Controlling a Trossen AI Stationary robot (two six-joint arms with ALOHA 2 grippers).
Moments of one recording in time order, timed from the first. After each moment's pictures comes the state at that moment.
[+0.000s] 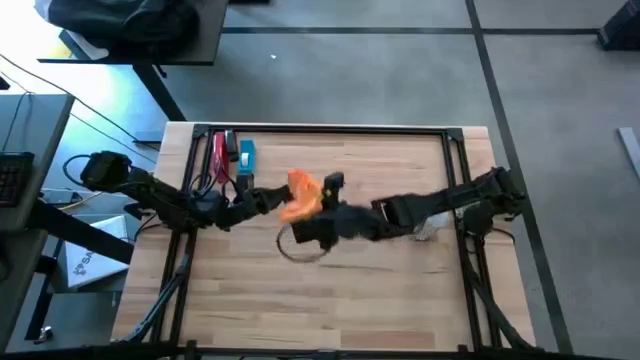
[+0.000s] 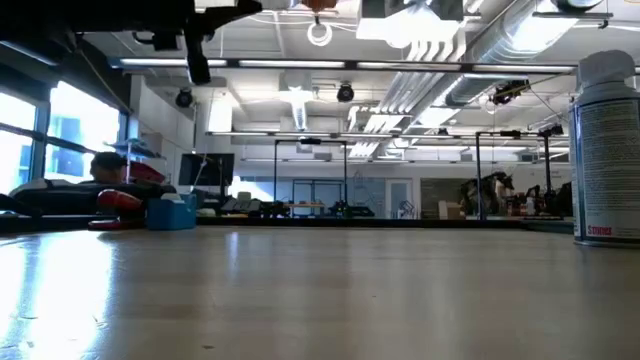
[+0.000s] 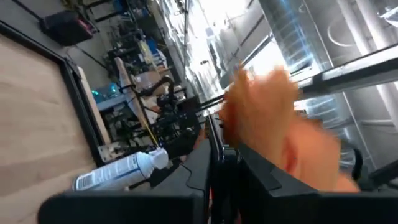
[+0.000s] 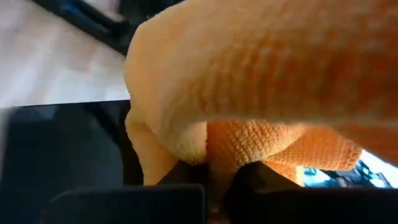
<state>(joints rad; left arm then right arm) -0.25 1.25 0.39 1.21 -0.58 -1.06 0.24 1.78 1.62 -0.32 0.70 -0.58</state>
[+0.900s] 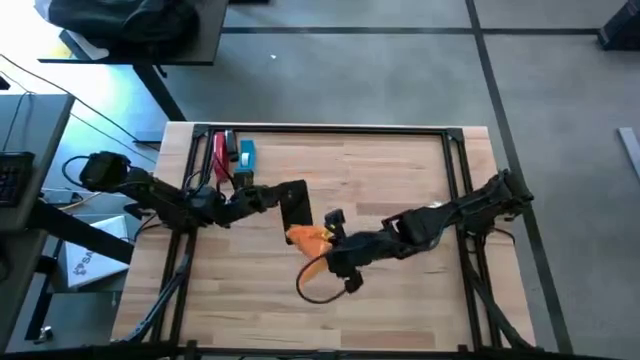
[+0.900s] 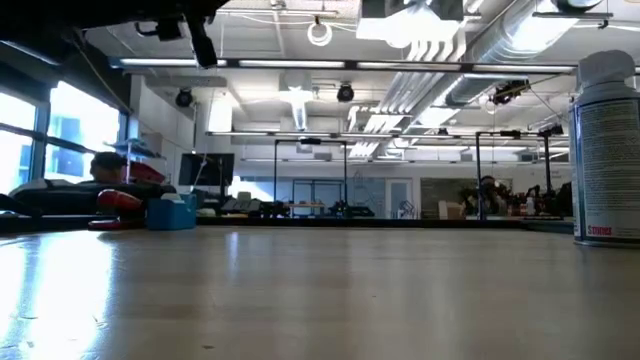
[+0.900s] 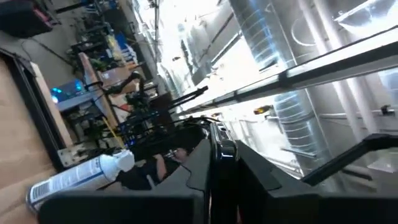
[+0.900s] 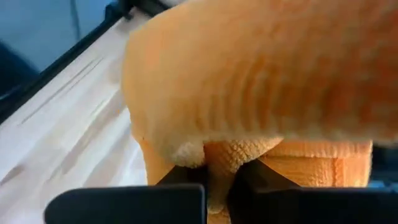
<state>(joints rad) -0.22 1.25 0.40 1.29 -0.48 -1.03 0.39 1.73 1.62 -0.46 0.35 -0.36</state>
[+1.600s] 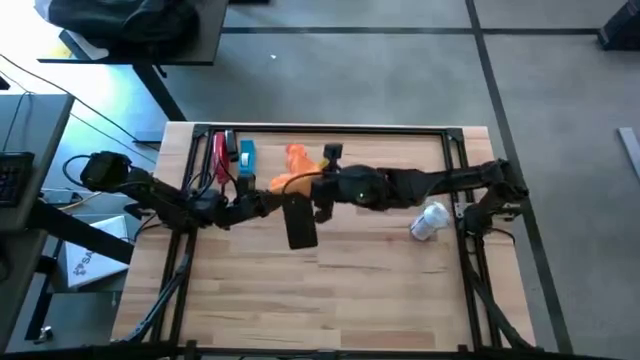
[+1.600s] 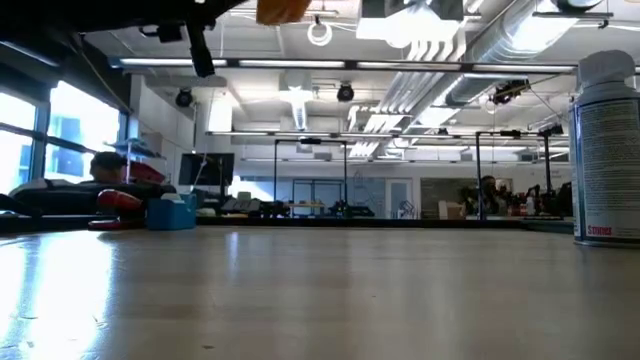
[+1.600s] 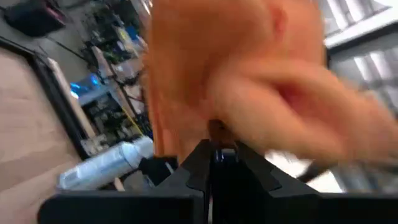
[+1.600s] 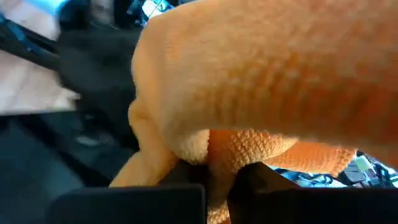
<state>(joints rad) -0.24 1.26 0.39 1.26 -0.44 -0.99 0.12 1.73 1.62 -0.23 0.48 -0.56</state>
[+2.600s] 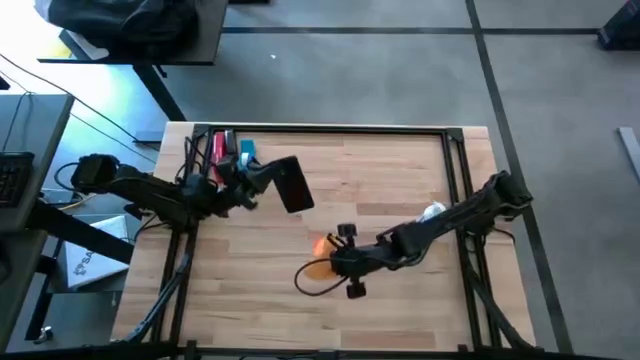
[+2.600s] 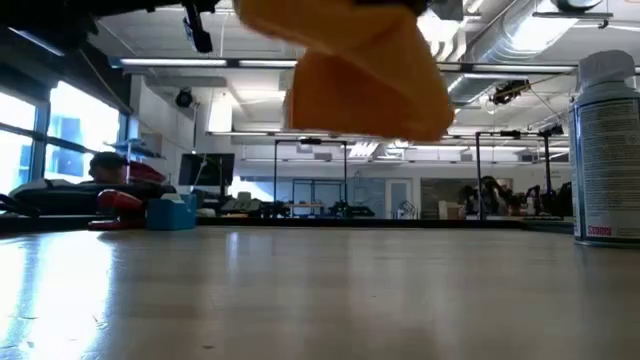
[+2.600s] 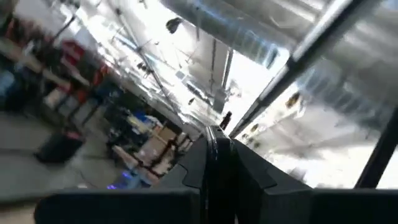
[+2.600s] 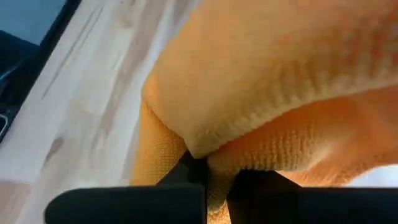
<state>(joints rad) -0.14 1.16 0.44 1.26 -0.48 -0.31 0.40 1.75 1.26 -0.32 0.28 0.11</state>
